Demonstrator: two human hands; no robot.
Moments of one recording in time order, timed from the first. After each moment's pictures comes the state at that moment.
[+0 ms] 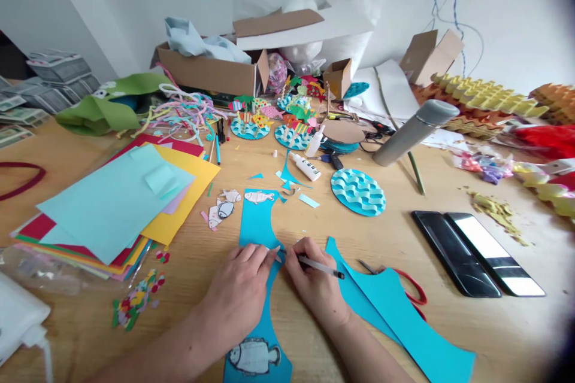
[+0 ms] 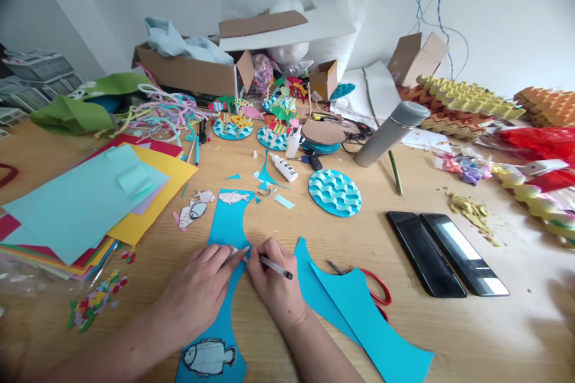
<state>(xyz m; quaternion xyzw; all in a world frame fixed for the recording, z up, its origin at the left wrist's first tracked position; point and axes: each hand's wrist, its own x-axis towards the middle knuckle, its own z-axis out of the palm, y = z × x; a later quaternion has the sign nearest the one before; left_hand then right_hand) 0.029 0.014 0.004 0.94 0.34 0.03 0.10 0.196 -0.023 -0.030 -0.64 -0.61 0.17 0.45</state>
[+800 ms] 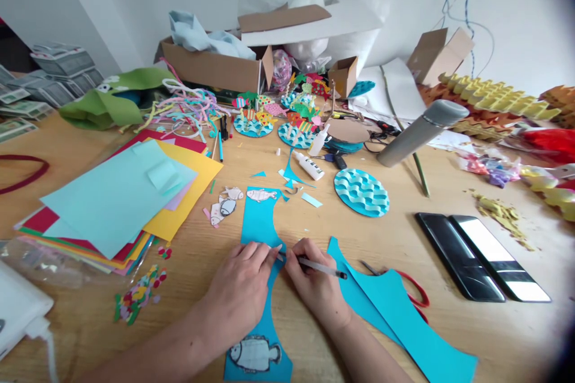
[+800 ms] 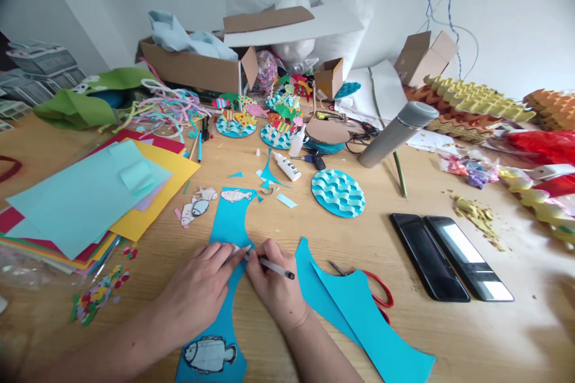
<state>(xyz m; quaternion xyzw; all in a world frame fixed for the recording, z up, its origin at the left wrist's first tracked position) 0.027 0.014 0.003 0.94 0.33 0.02 0.11 0.195 -0.023 -0.029 -0.62 -0.61 0.20 0.44</state>
